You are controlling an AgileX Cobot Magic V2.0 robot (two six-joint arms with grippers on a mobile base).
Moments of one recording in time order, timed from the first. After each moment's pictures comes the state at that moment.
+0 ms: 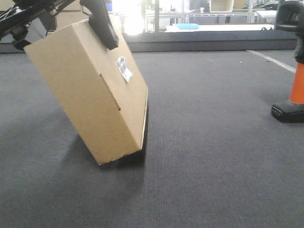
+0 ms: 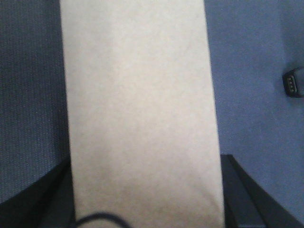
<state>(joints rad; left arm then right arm) -0.48 1.48 -1.18 -0.22 0.74 -0.35 -0.03 0.35 -0.31 0.09 0.33 -0.08</state>
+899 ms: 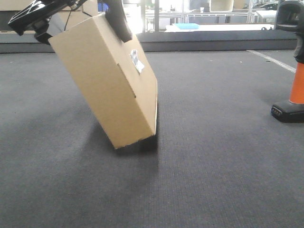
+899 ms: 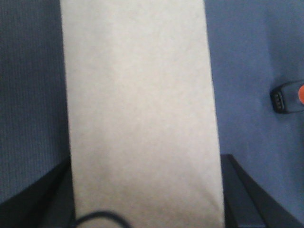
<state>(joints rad) -0.48 1.57 -1.30 -0.23 0.74 -0.34 -0.03 0.92 -0.25 0.19 -0.28 -0.08</state>
